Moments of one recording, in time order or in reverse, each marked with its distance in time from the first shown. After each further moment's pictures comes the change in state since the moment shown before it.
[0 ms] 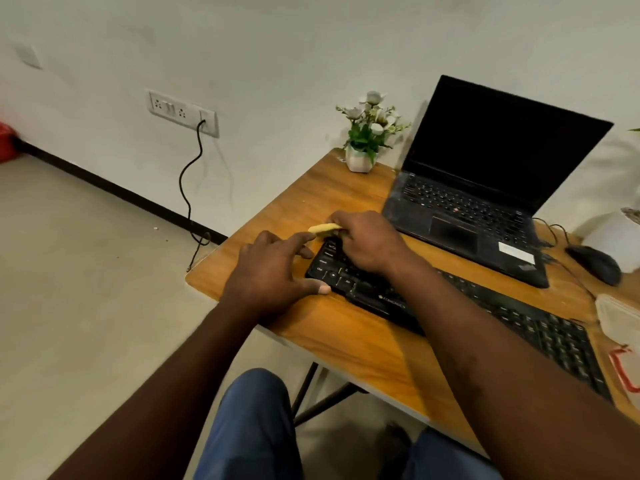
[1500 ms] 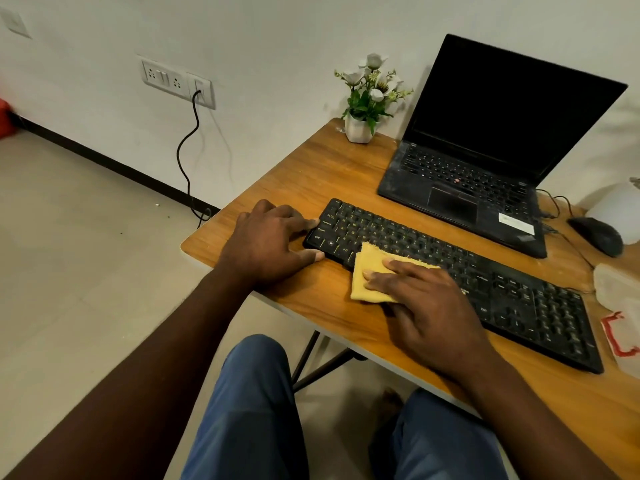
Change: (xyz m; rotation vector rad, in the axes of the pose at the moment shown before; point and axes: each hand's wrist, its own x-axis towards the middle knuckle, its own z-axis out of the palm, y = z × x) left_hand 0.002 -0.008 0.003 0.143 -0.022 0.085; right_hand -0.173 0.039 0.025 0.018 0.177 -0.196
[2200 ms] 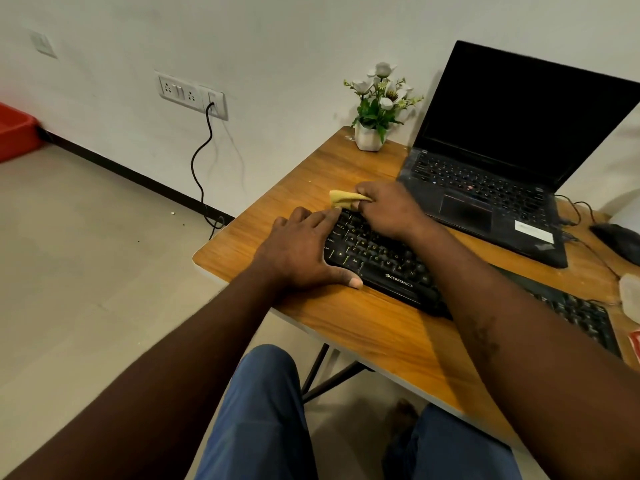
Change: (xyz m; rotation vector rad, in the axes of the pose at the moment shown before) left_hand 0.027 0.020 0.010 0.108 -0.114 0.065; right_hand 0.188 0.033 0.008 0.240 -0.167 0.303
